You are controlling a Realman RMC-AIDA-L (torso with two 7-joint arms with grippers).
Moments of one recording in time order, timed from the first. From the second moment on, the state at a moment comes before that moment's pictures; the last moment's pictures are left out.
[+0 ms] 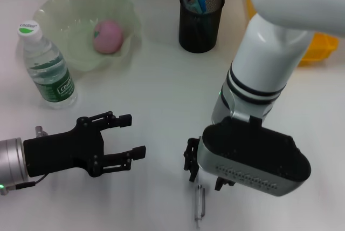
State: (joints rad) left arm -0.39 -2.06 0.72 0.43 1.94 1.64 -1.02; right arm 0.94 2.09 -1.96 -1.09 -2.30 -1.54 1.15
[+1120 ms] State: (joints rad) left arm -0.38 -2.06 0.71 0.42 1.94 1.65 -1.02; right arm 0.94 2.09 -2.07 -1.06 -2.28 -1.42 1.14
